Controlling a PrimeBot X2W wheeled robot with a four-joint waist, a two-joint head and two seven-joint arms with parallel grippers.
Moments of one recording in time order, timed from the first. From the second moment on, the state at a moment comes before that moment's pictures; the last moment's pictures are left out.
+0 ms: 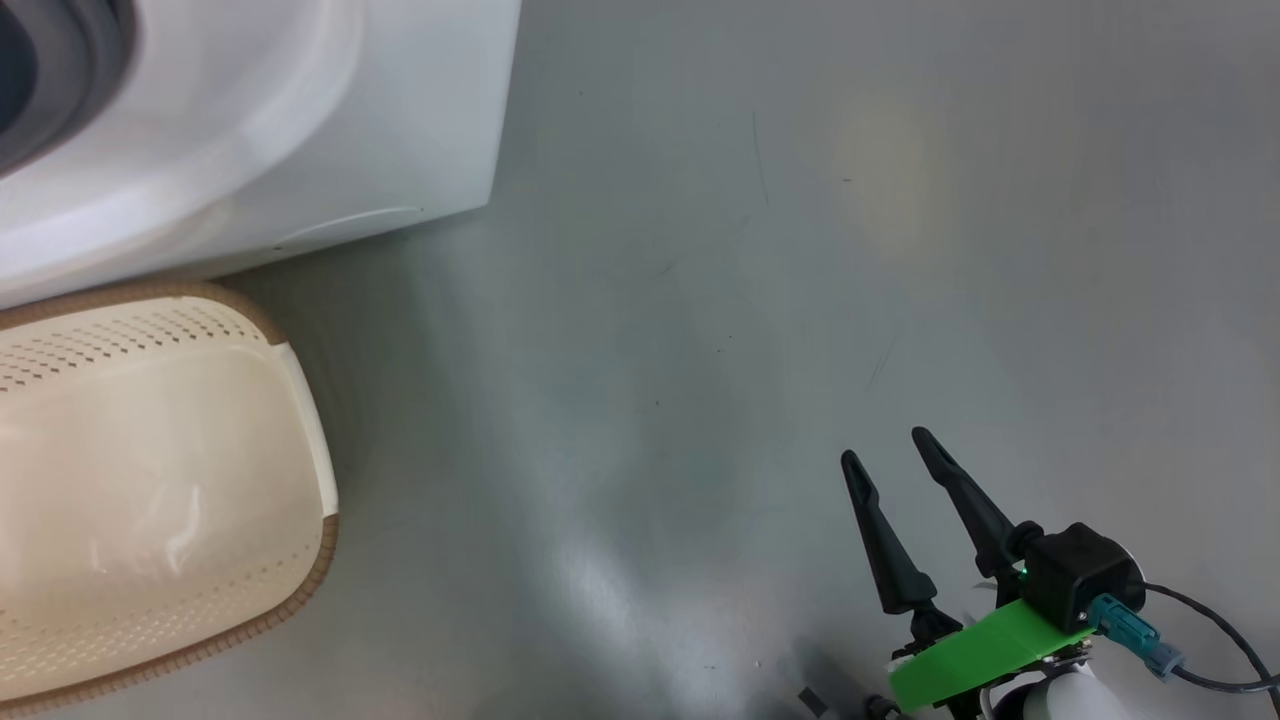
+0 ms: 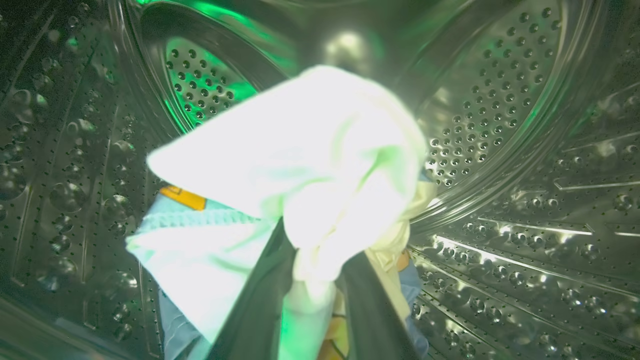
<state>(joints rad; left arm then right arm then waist) -1.30 0.32 0.24 0.92 -0.12 -0.09 -0.26 -0.11 -0.06 0.15 0.11 0.21 0.13 -0.26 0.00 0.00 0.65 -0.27</state>
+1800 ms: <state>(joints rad) -0.67 0.04 0.12 0.82 -0.12 -0.06 -0.26 -0.04 -0.07 0.13 0.18 0.23 0.13 -0.26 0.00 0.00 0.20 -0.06</state>
